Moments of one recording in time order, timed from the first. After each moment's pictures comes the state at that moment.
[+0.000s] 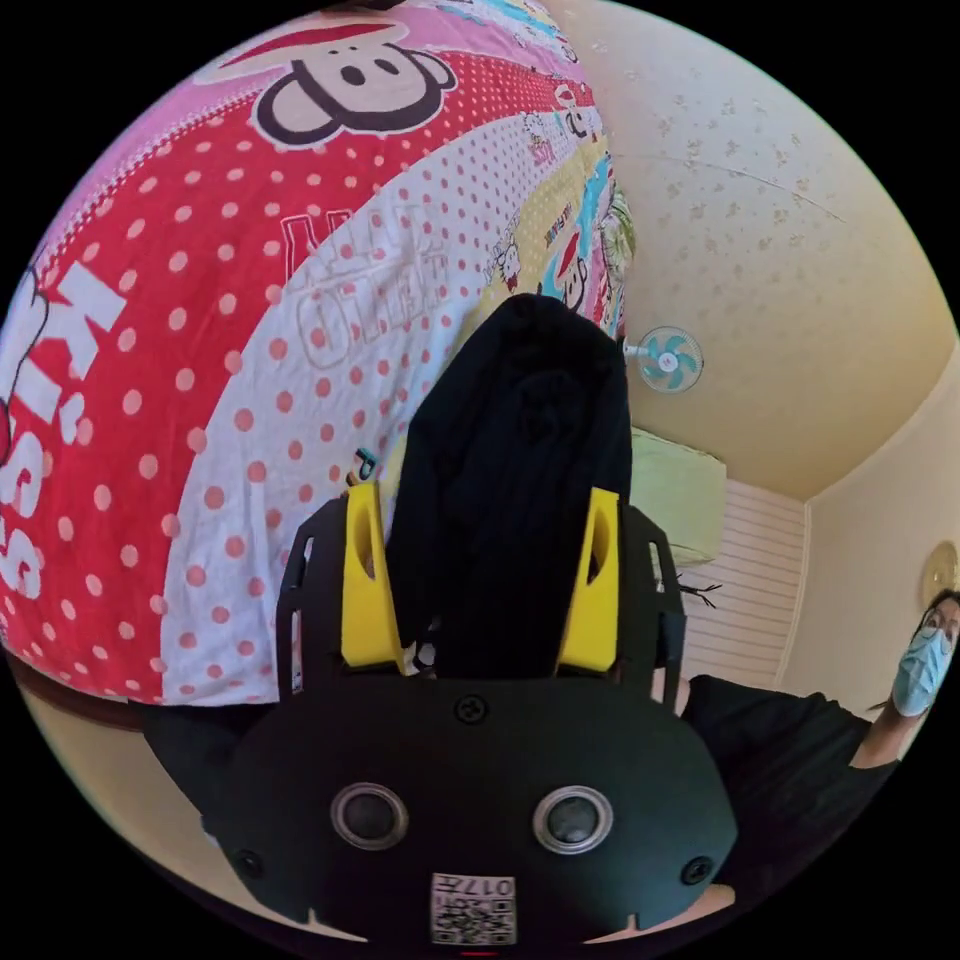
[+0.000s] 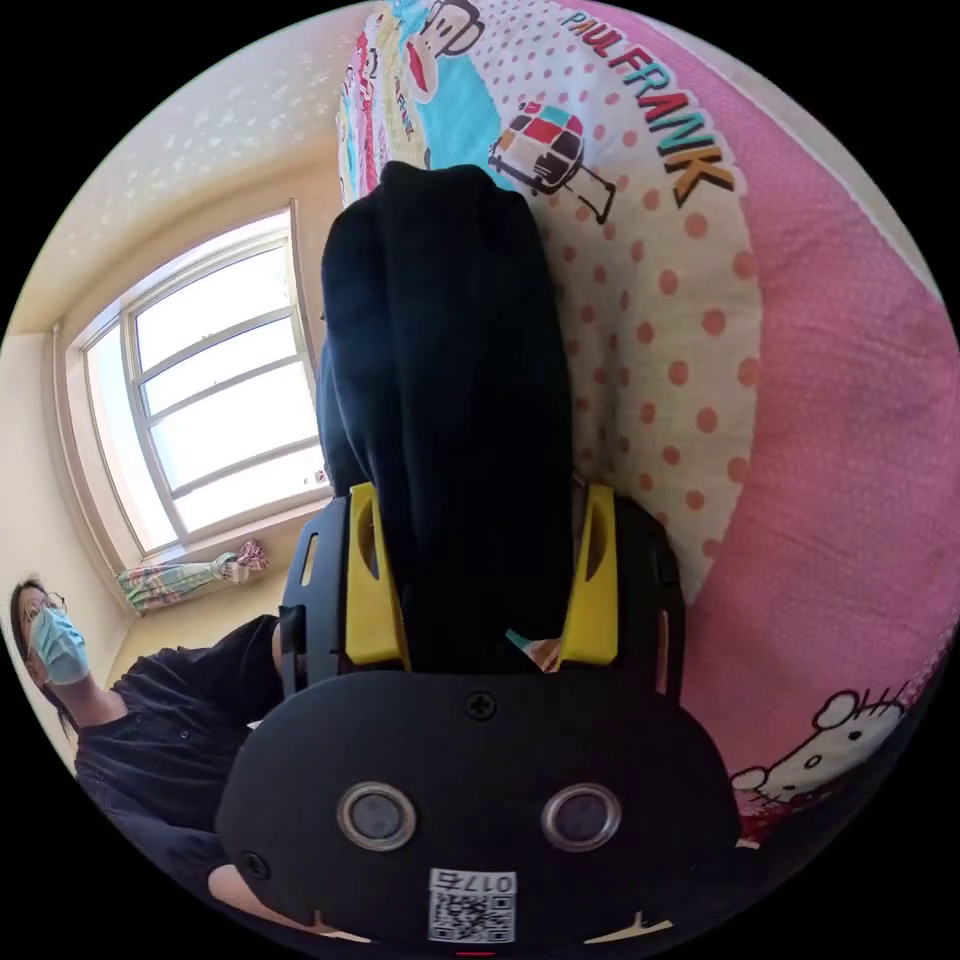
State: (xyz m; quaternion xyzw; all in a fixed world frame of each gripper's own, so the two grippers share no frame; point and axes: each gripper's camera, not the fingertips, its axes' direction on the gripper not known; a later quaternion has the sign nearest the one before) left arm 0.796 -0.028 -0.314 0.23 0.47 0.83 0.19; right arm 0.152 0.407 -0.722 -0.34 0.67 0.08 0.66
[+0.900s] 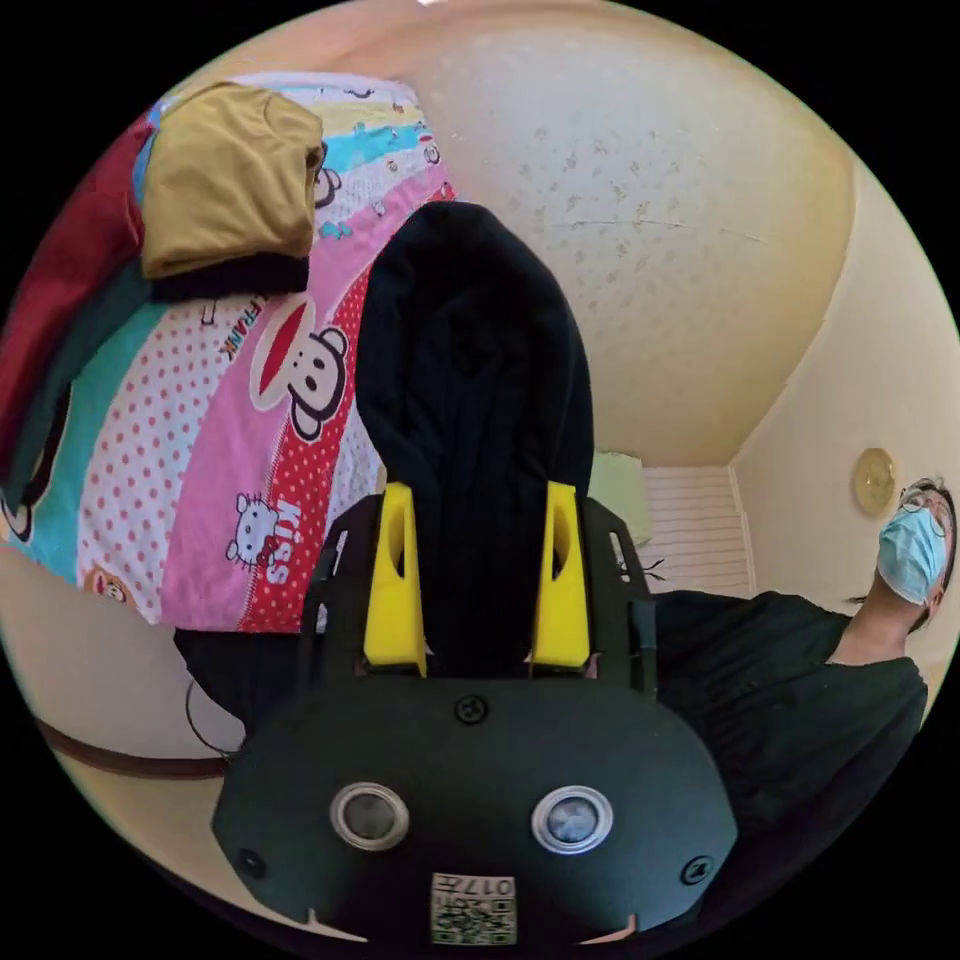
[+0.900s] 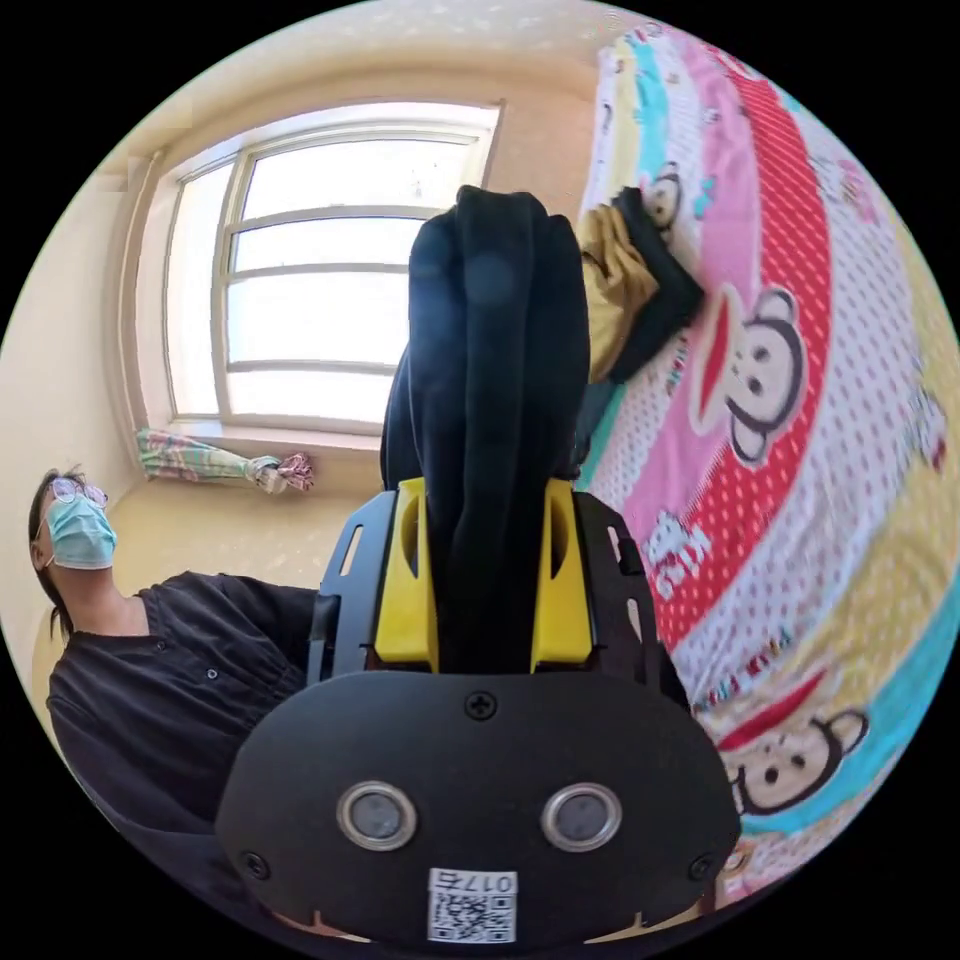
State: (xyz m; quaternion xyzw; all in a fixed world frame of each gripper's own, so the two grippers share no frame) left arm 0.450 -0.181 -0.502 0.26 0.51 0.82 0.04; right arm 0.311 0.533 -0.363 -0.51 0.54 0.00 0.67
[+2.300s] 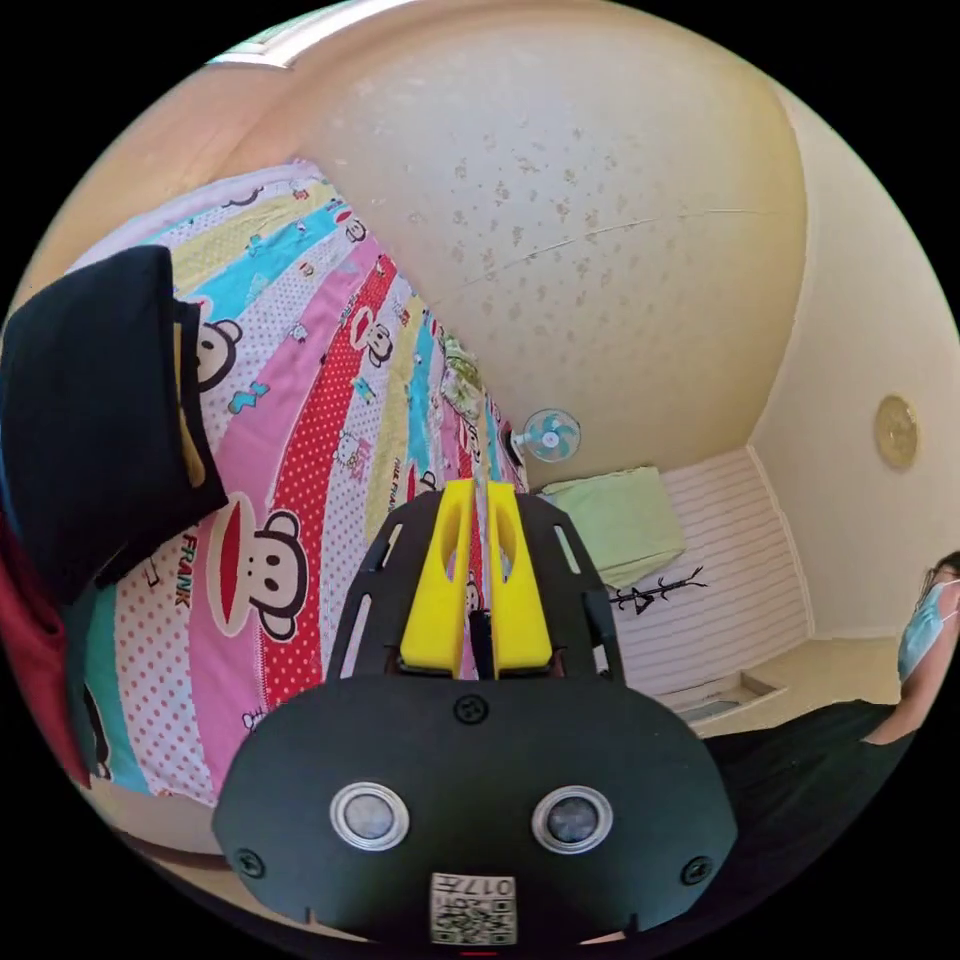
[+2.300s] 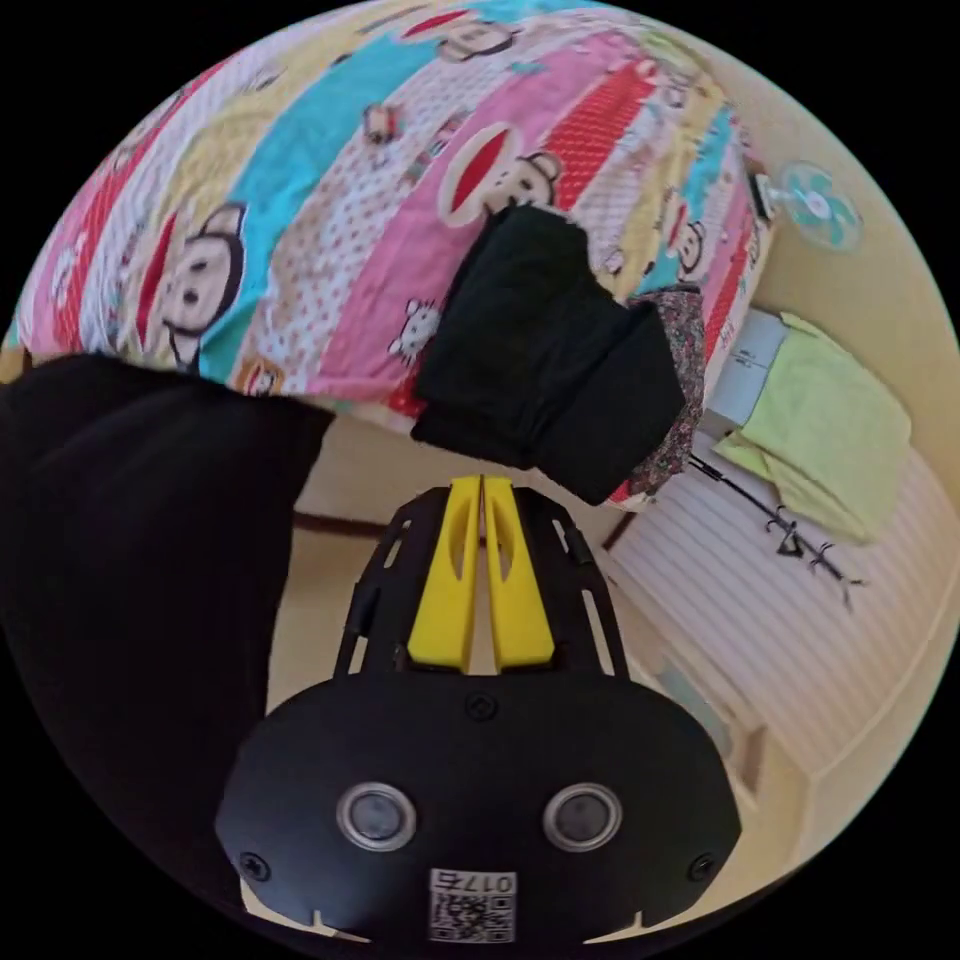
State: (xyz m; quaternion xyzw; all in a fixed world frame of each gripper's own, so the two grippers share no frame) left arm 0.615 -0.042 -0.476 0.34 0.50 0.79 -0.04; right arm 0.164 0.621 -0.495 -0.26 0.96 -0.06 -0.07
